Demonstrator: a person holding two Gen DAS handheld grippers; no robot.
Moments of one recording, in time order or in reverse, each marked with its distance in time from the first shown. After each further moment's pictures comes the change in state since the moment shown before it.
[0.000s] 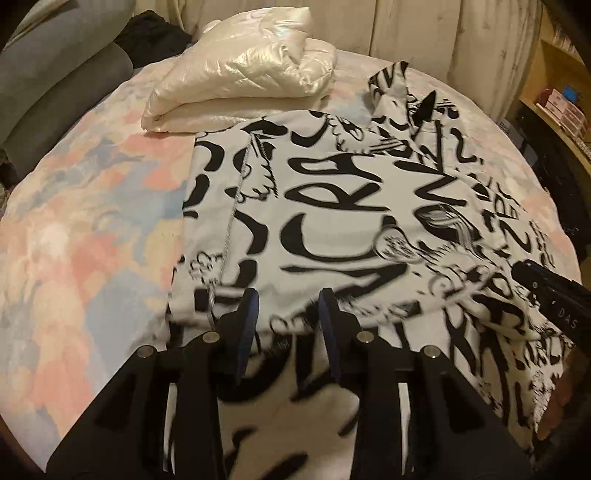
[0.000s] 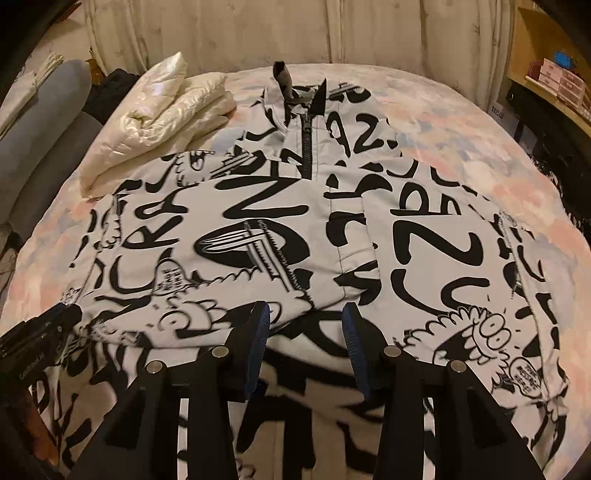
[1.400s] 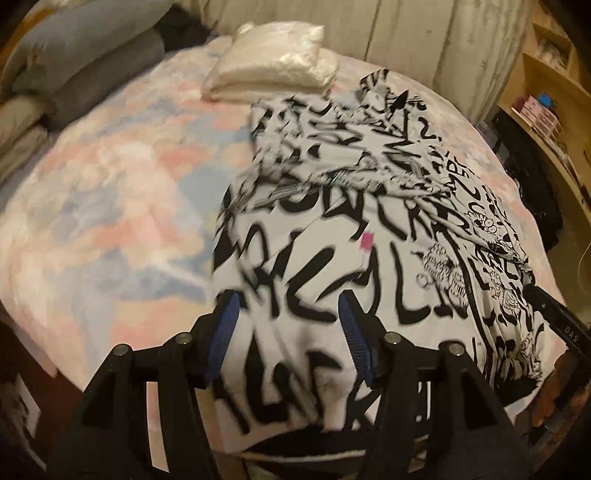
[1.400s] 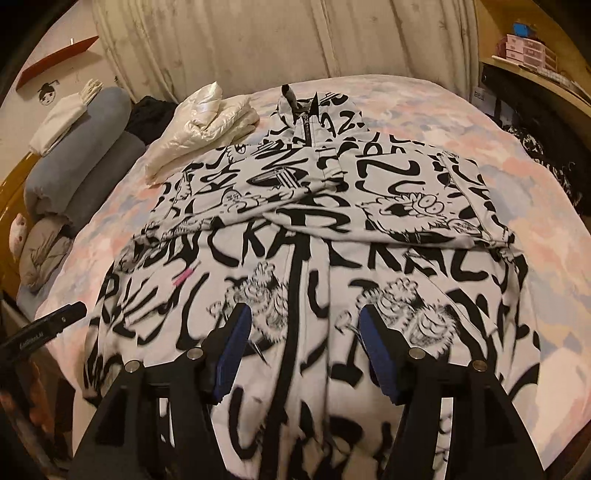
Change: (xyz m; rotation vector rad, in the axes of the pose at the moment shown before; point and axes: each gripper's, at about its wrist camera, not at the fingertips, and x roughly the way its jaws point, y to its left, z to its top) left arm -0.160 0.071 -0.150 -0.069 0.028 -0.071; right arm -0.197 -0.052 -0.195 0.076 -0.037 0.139
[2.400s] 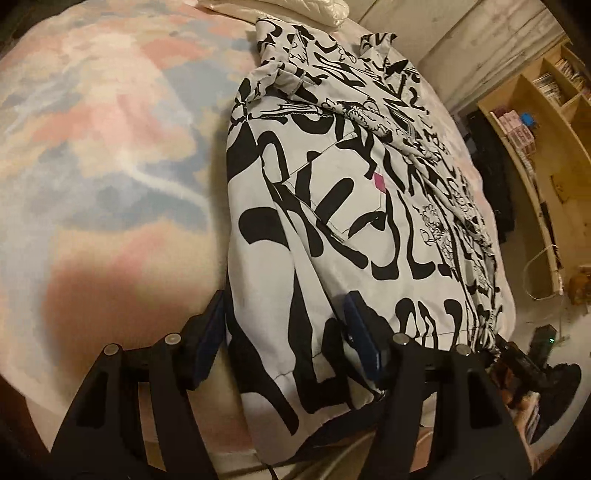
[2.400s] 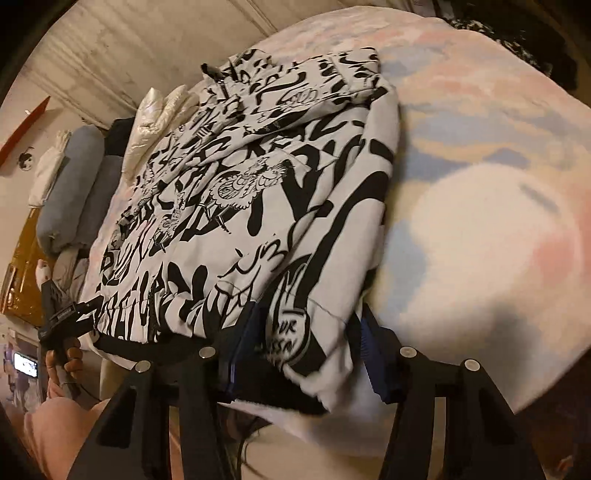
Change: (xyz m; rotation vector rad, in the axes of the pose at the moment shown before) left arm 0.068 0.059 -0.030 -0.115 0.207 -0.291; right arm -0.032 -0.198 -0.138 0.300 0.160 0.158
